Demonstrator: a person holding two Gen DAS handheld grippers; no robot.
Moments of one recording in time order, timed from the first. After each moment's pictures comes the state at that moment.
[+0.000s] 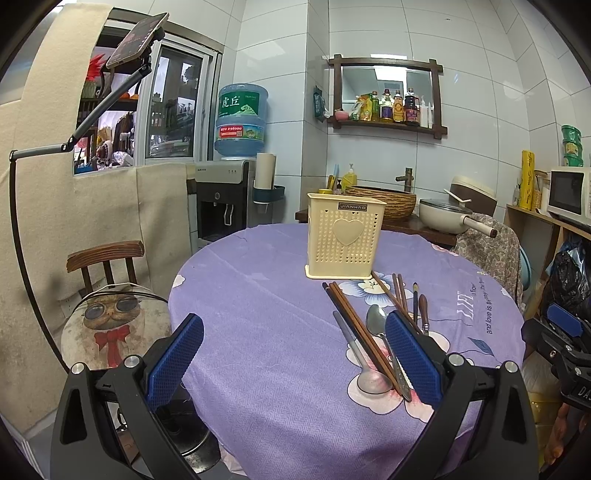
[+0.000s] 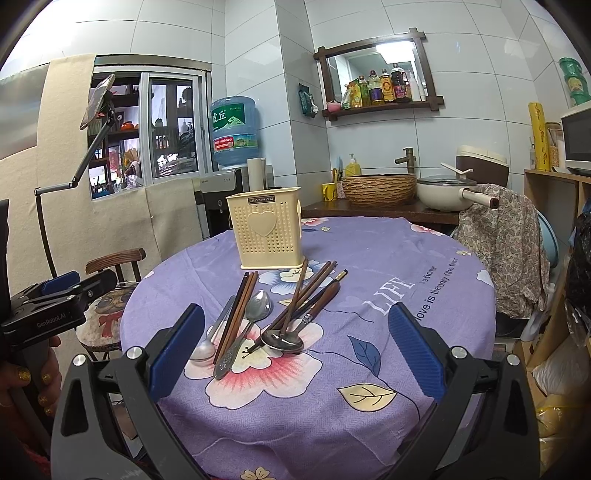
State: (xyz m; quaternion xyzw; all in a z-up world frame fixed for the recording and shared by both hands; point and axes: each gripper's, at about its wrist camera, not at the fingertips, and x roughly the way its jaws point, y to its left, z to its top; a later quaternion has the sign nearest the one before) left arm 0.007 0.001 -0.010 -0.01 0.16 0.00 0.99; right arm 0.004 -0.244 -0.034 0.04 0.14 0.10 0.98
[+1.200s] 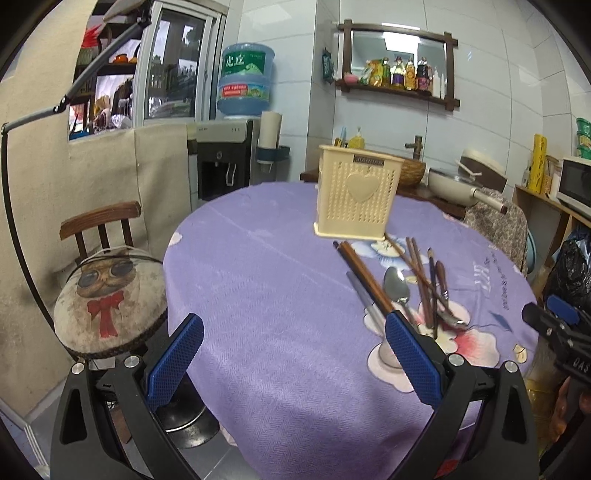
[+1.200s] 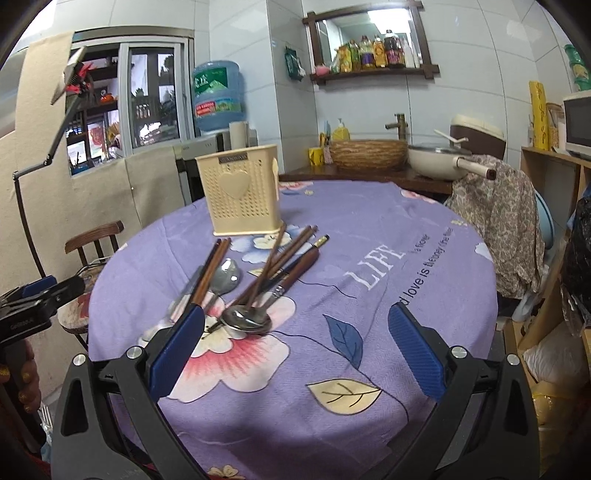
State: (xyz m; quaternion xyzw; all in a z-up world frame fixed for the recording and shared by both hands) left arm 0.028 0.013 -0.049 -0.03 0.24 0.00 0.97; right arm 0.052 -0.260 -0.056 0.04 0.22 0.08 0.97
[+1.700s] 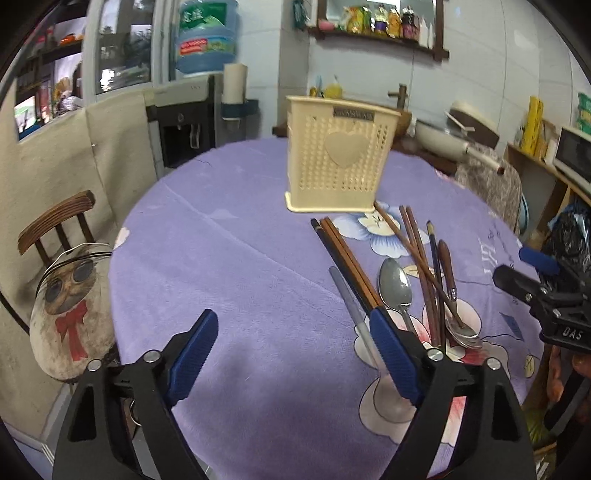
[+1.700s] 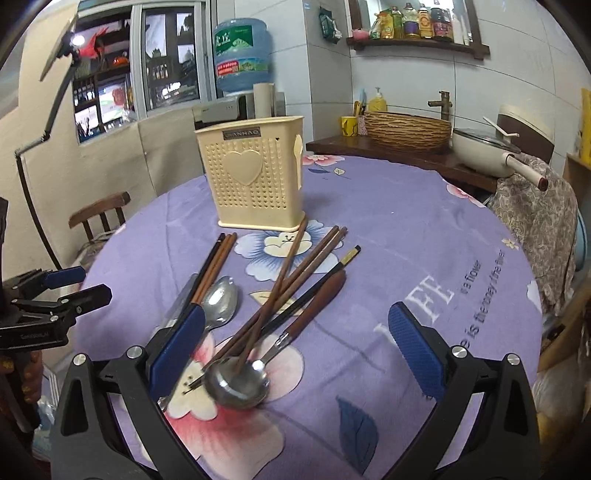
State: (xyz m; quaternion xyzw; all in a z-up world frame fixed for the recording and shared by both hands) left arm 0.120 -0.008 -0.042 0.01 0.35 -0.06 0.94; right arm 0.158 -0.242 -0.042 -0.01 0.29 0.13 0.95
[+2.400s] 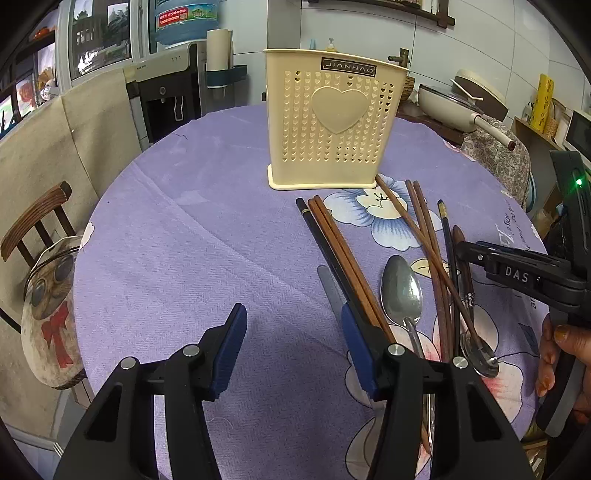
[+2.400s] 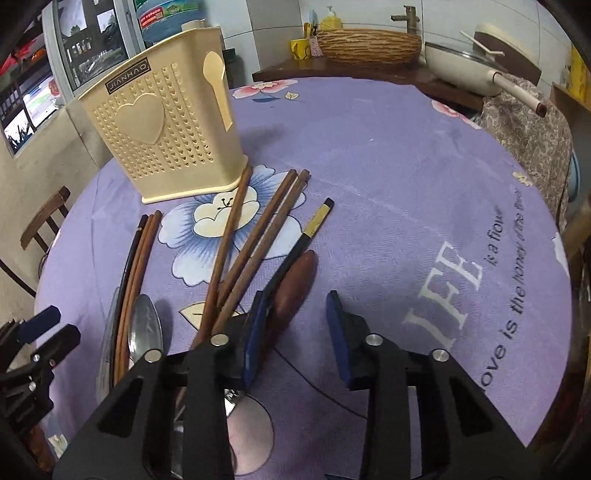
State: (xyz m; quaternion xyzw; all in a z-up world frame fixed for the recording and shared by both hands) left arm 0.169 -0.026 -0.058 0.02 0.41 -0.05 0.91; right arm 0.258 -0.244 -0.082 0.06 0.44 0.06 0.90
